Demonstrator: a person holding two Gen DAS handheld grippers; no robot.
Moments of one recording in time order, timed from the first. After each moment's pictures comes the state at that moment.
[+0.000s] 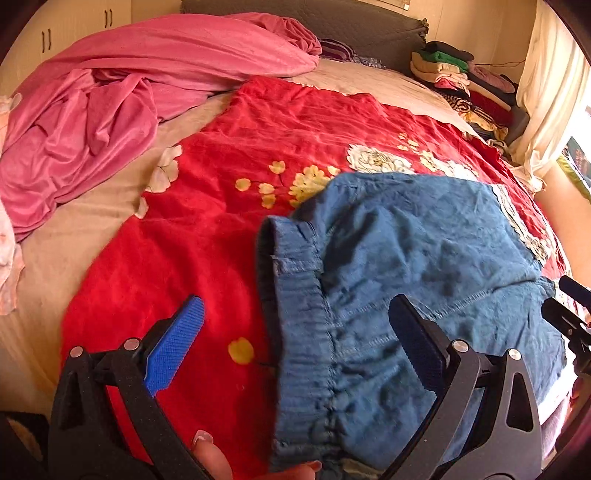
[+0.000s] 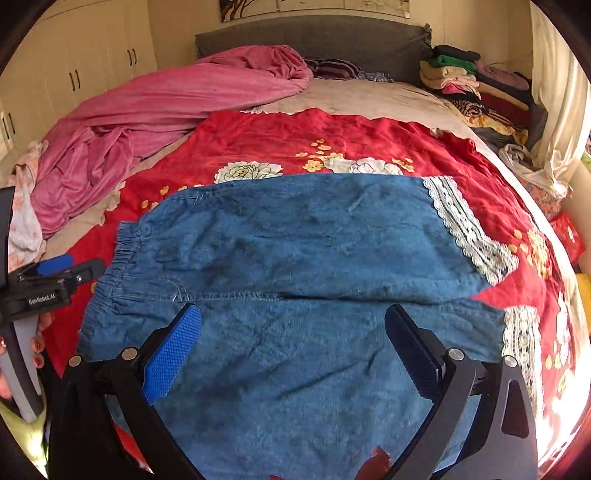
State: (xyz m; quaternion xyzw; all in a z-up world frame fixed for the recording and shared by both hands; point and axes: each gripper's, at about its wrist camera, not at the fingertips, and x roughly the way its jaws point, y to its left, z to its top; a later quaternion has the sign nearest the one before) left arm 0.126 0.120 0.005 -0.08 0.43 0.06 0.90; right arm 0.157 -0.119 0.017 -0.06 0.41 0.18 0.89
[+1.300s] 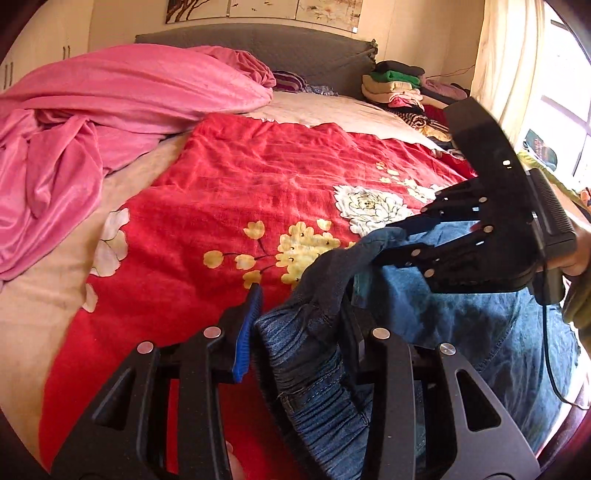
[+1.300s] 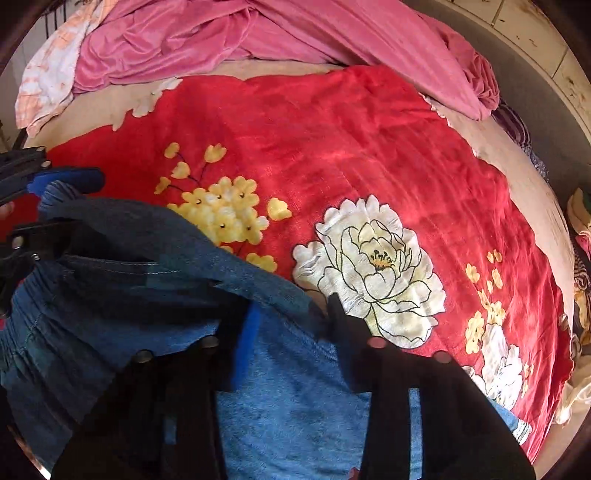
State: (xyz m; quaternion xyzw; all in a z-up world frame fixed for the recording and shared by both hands) left arm 0.178 0.143 -0.018 -0.05 0.35 -0.04 0.93; right arm 0.300 0.044 -0.041 -0.31 0.41 0.38 0.77
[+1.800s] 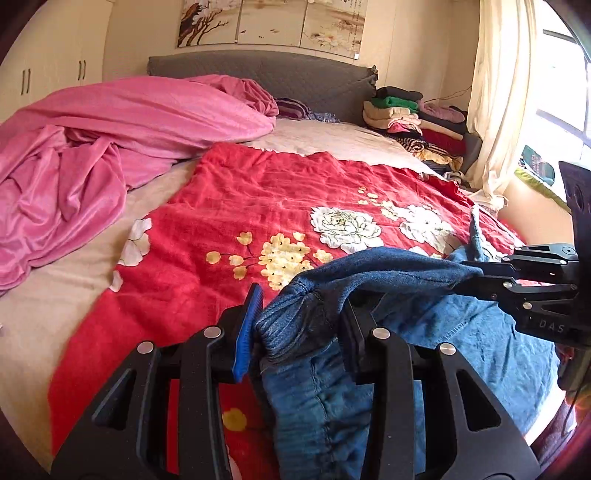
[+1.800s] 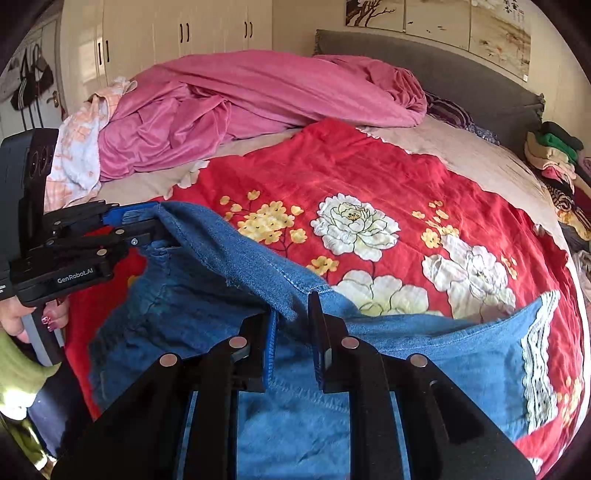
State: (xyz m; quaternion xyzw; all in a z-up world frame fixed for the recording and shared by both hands) left arm 0.107 0.113 0.017 -0.05 0.30 -0.02 0.95; right arm 0.167 -0.048 0.021 -0.15 0.36 0.34 0.85
